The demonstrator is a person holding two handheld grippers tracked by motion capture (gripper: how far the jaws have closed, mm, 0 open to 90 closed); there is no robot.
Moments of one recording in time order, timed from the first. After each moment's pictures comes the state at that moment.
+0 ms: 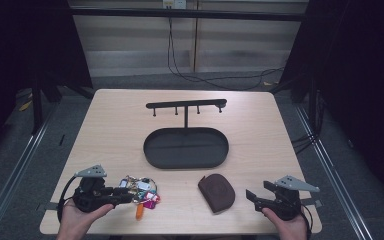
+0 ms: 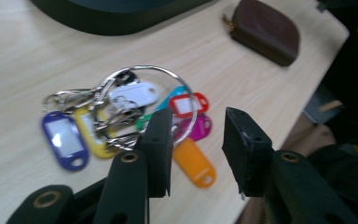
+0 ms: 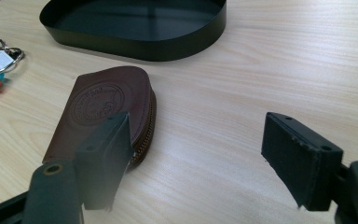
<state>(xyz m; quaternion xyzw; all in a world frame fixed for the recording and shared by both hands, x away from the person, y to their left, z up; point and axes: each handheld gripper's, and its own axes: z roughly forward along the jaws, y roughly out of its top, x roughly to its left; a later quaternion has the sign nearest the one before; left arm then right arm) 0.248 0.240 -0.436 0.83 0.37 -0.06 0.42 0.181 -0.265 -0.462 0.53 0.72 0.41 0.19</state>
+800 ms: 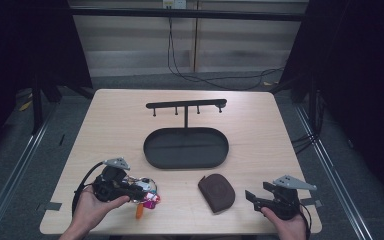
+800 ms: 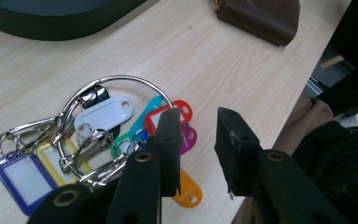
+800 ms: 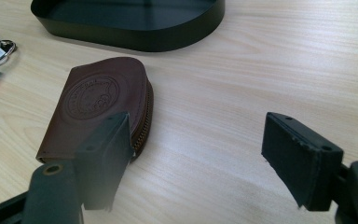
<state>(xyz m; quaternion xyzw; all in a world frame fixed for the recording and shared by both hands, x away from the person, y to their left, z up) 0.271 0.195 -0.427 0.88 0.33 -0.07 0.34 0.184 -0.264 -0.465 0.54 0.72 0.40 0.18</state>
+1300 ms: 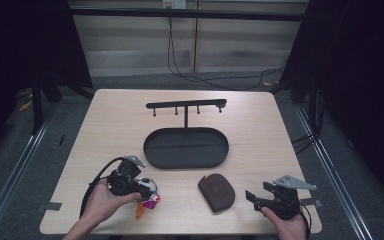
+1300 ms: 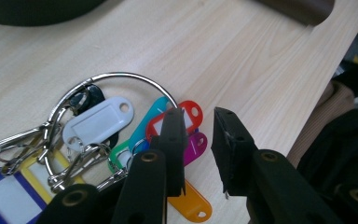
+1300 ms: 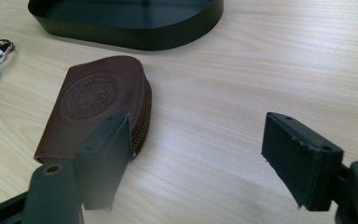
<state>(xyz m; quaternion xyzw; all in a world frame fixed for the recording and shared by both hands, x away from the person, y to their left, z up) 0.287 0.163 -0.438 0.91 0.33 -0.09 0.26 0.185 -0.264 -0.465 0.54 0.72 0.40 0.18</state>
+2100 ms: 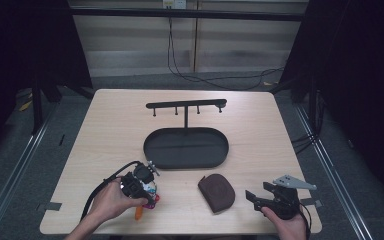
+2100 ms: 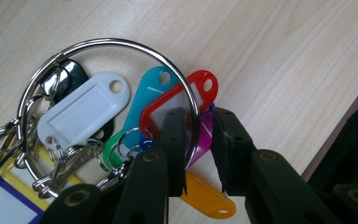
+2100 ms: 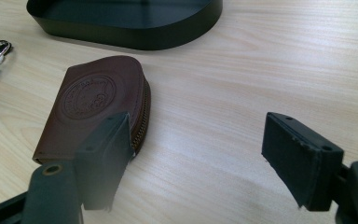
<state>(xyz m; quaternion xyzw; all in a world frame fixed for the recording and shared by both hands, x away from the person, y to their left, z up) 0.292 0.133 -0.457 0.95 0.28 -0.09 0.12 0.185 -0.265 -0.466 0.55 0.72 0.40 0.18</state>
